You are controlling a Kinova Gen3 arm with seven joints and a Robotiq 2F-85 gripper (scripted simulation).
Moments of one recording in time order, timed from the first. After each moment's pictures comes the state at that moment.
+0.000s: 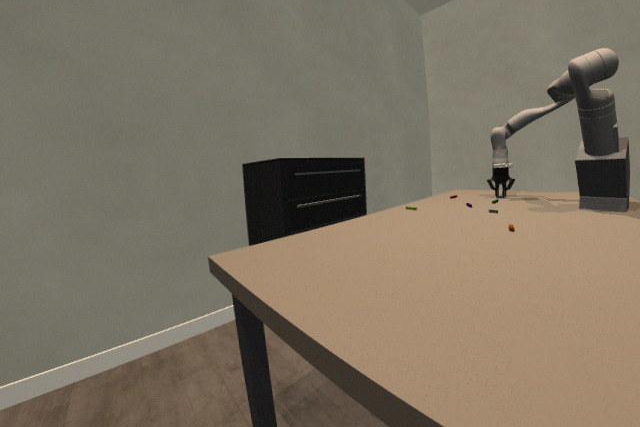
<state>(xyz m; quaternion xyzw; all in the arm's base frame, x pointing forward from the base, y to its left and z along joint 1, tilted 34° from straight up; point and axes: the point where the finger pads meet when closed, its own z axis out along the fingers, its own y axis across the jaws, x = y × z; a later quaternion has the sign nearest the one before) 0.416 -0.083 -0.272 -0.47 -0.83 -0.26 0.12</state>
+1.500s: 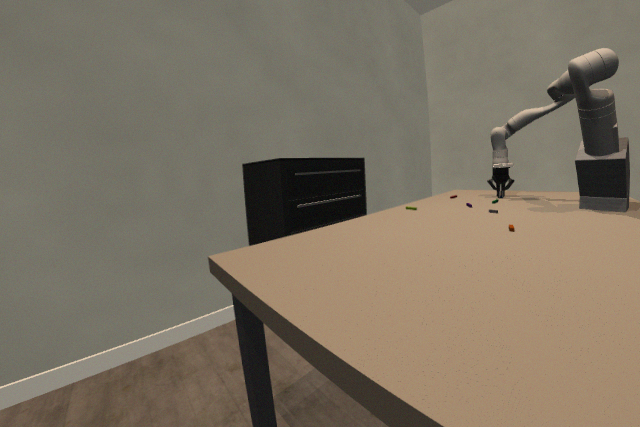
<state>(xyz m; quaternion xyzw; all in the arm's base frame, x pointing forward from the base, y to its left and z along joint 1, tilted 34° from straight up) 0.416 -0.084 -0.272 -0.47 -0.83 -0.26 0.12</state>
